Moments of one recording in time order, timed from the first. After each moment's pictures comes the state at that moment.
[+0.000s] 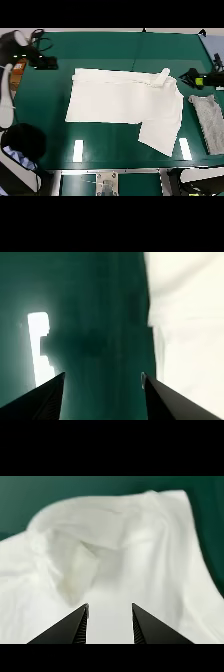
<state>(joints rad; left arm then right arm) 0.12 -1.88 1.99 1.33 -1.32 -1.40 -0.51 -1.59 1.33 -0.78 1.02 1.23</state>
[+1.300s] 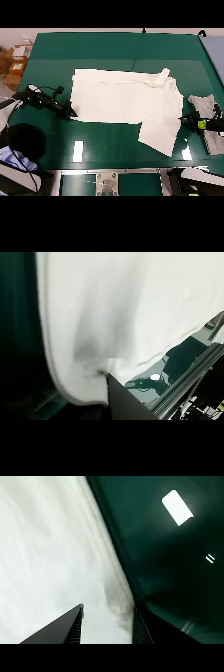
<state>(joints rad) 0.12 -1.74 1.08 0.82 -1.32 -1.18 -0.82 -1.36 0.66 -0.83 1.09 1.16</state>
